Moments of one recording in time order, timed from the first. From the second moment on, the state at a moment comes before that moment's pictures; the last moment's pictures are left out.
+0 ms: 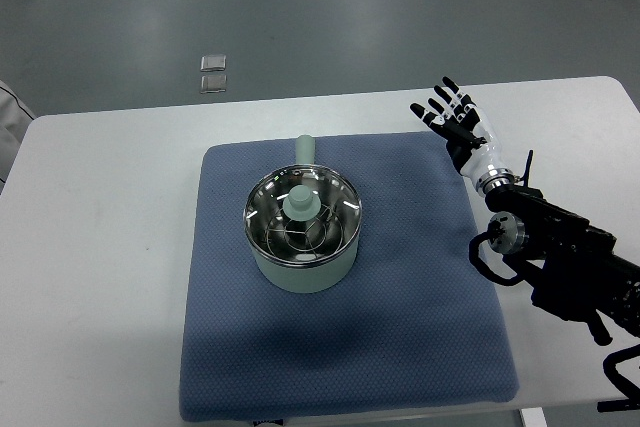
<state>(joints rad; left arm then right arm) 0.02 0.00 -0.05 -0.16 0.01 -0.03 0.06 0.75 -0.07 0.43 0.46 0.08 0.11 0.59</state>
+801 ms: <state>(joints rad) 0.01 0.00 -0.05 -0.16 0.01 -0.02 0.06 0.75 -0.07 0.43 0.46 0.08 0.11 0.59</state>
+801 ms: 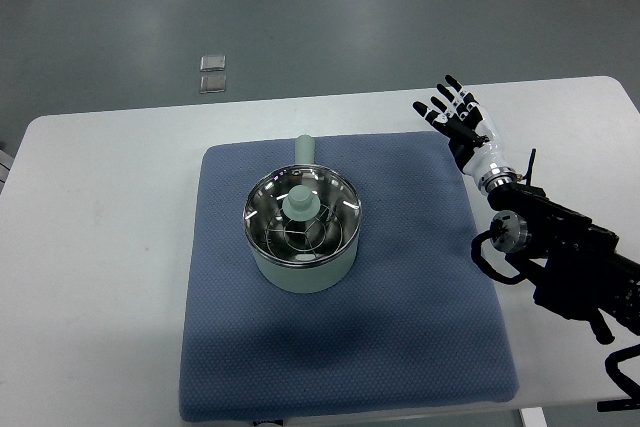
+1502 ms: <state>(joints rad) 0.01 0.00 -0.04 -0.16 0.01 -0.02 0.06 0.81 -0.08 0.42 0.46 -0.01 0.11 0.59</state>
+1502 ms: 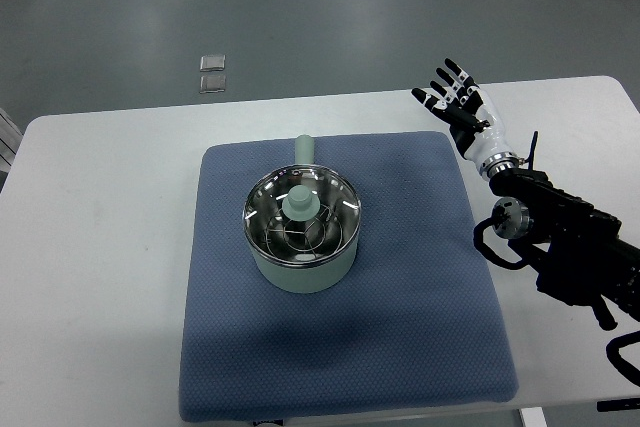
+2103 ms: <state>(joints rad) 0.01 0.00 -0.04 -0.16 0.01 -0.02 0.06 1.05 -0.26 0.41 0.70 -0.93 0.27 0.58</state>
